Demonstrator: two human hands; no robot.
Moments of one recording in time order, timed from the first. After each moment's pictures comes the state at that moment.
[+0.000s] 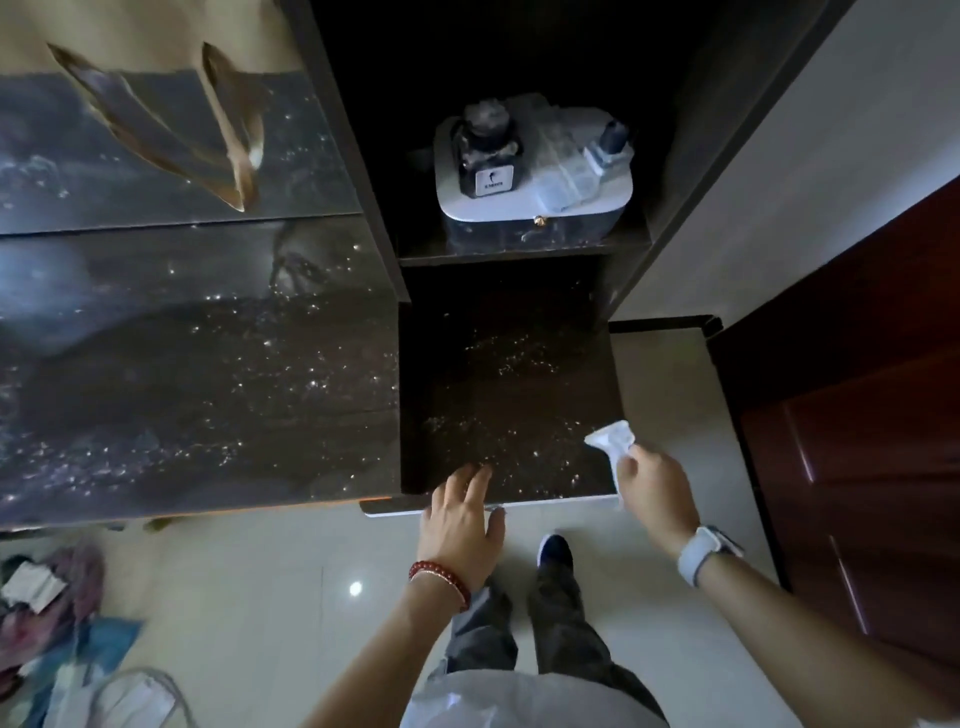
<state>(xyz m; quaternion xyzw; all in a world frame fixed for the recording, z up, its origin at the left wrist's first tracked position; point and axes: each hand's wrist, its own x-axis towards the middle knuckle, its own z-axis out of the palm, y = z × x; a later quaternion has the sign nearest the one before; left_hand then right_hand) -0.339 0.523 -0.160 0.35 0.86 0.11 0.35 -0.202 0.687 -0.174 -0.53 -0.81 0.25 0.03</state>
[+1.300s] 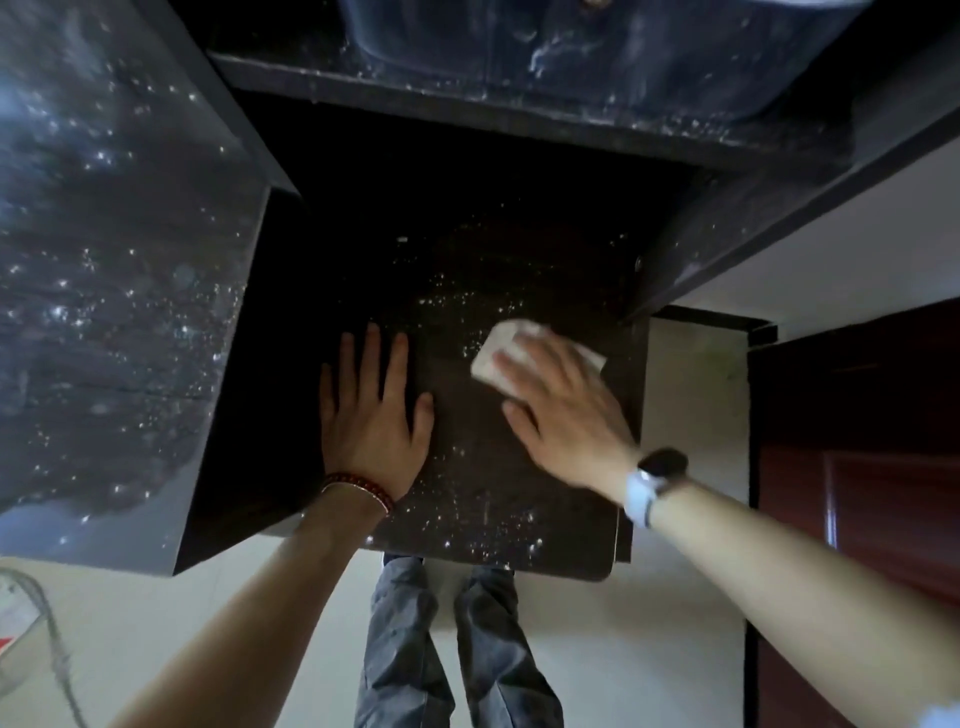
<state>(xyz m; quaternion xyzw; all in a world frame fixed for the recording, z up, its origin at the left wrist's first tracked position) -0.406 0.614 -0.304 0.30 0.95 0.08 0.10 -0.299 0.788 -0.300 -0.09 -0.98 0.15 -0.08</state>
